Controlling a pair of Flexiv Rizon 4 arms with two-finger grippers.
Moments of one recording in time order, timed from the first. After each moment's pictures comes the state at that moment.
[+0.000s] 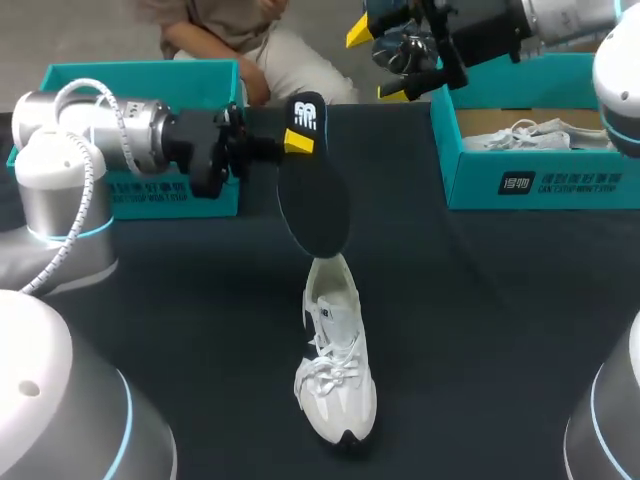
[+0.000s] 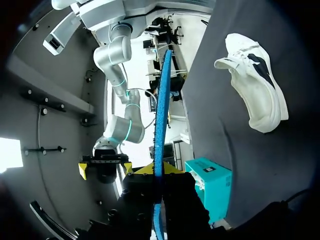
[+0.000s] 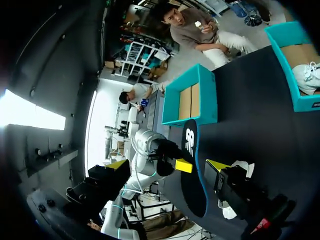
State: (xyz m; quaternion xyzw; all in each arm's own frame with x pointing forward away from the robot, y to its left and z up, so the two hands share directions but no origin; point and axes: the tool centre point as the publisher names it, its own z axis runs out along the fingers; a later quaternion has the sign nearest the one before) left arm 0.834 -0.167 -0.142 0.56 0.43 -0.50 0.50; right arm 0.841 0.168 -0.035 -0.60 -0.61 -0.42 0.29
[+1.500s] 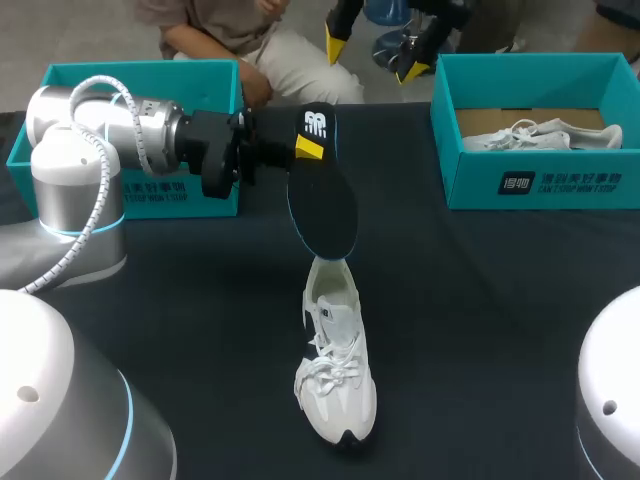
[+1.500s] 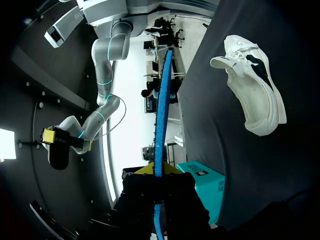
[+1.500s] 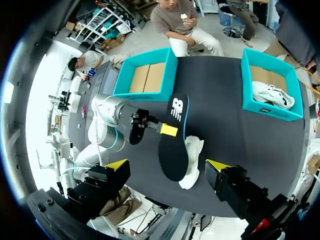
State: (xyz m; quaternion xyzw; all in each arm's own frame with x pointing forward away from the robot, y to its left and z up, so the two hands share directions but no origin) left arm 0.841 -0.179 -0.159 0.57 0.45 -0.51 0.47; right arm 0.784 0.172 -0.001 -0.64 -0.74 -0.16 0.12
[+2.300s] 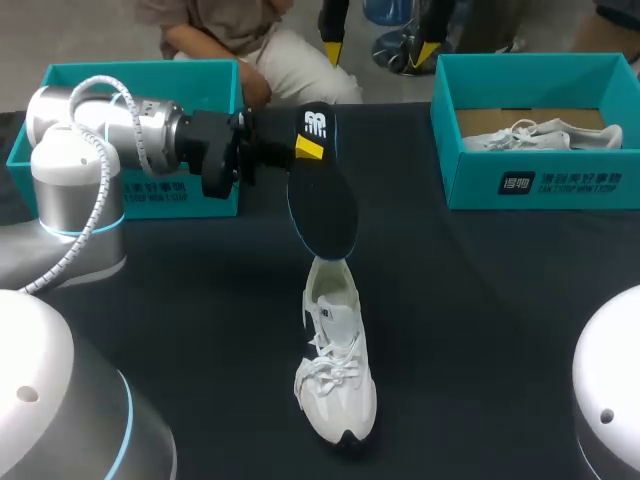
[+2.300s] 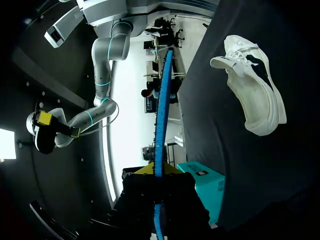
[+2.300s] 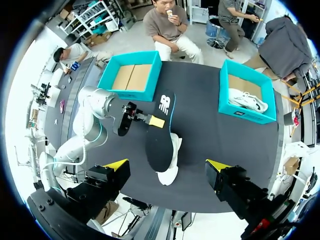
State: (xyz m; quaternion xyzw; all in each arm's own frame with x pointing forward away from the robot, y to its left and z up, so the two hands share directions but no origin) left arm 0.841 -0.179 -0.159 0.57 0.45 -0.51 0.47; right arm 0.753 0.165 0.026 -0.63 -0.77 -0.10 0.01
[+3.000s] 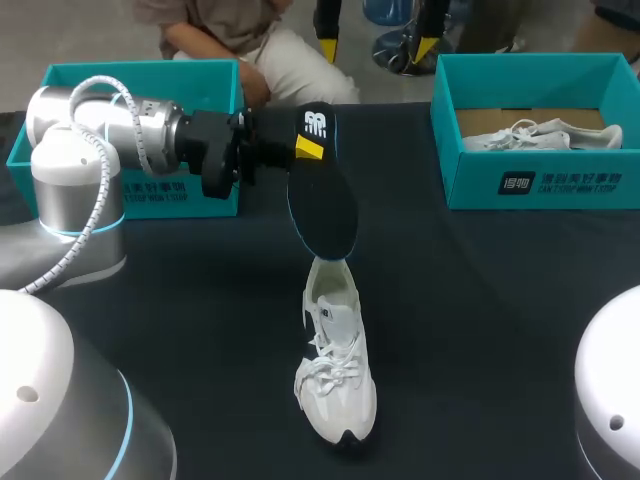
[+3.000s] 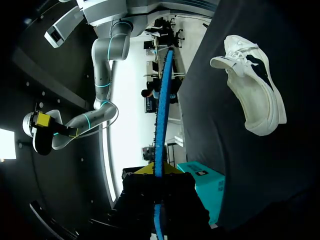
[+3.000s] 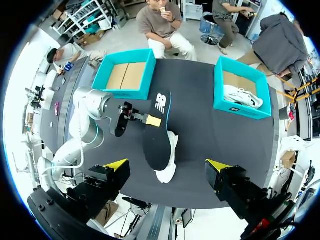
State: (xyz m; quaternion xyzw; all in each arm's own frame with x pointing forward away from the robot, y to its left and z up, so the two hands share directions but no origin) left arm 0.841 -0.179 -0.159 0.57 0.45 -0.51 0.47; right arm 0.754 0.169 0.031 -0.65 -0.75 -0.08 0.00
